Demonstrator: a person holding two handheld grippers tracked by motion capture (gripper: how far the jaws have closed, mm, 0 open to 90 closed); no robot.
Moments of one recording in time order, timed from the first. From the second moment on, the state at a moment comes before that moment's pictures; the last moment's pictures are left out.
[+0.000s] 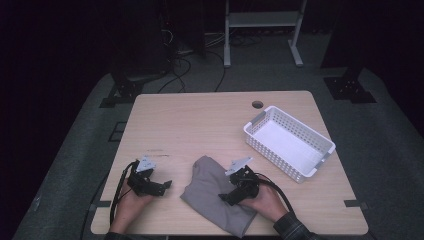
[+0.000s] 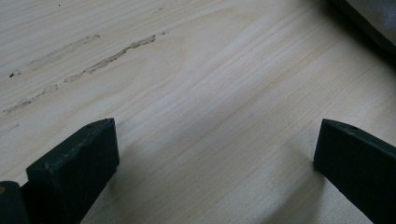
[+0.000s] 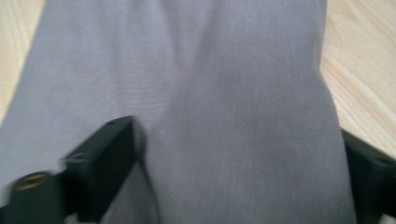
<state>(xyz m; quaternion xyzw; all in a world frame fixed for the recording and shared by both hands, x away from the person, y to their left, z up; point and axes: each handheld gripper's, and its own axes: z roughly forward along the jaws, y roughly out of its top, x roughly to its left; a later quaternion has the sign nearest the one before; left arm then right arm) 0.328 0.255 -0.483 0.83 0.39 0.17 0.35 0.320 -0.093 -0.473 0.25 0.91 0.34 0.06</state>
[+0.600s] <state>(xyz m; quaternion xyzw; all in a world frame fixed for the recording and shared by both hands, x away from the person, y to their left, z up) 0.328 0.255 -0.484 0.83 0.39 0.17 0.35 0.320 -0.102 -0.468 0.24 0.90 0.36 0.05</state>
